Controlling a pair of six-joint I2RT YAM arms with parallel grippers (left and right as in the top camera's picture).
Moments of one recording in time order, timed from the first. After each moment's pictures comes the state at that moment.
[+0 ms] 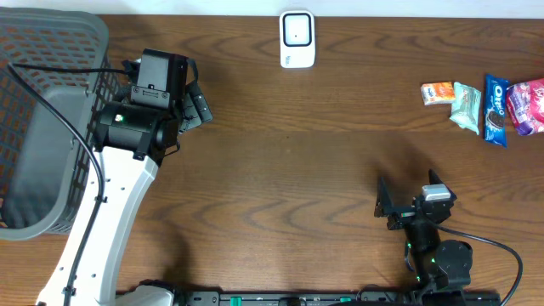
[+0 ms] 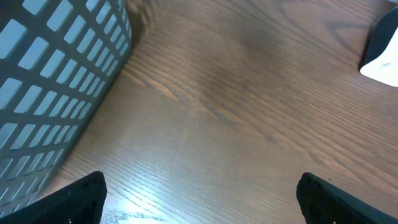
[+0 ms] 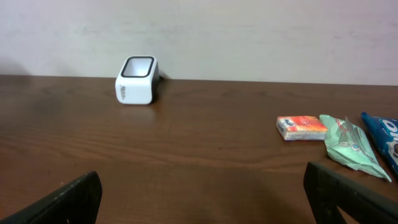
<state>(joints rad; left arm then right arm) -0.22 1.41 1.44 -1.05 -0.27 -0.56 0.10 0.01 0.01 -0.07 -0.03 0.01</state>
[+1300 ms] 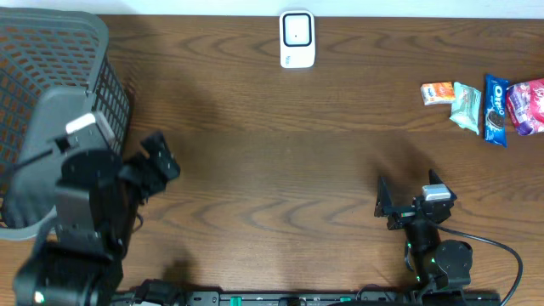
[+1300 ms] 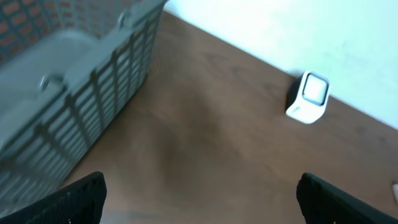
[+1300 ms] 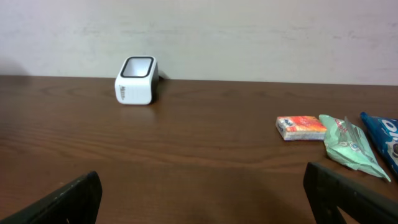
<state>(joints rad) -0.22 0.80 1.23 -1.05 -0.27 -0.56 0.10 0.01 0.01 -0.07 -0.03 0.01</state>
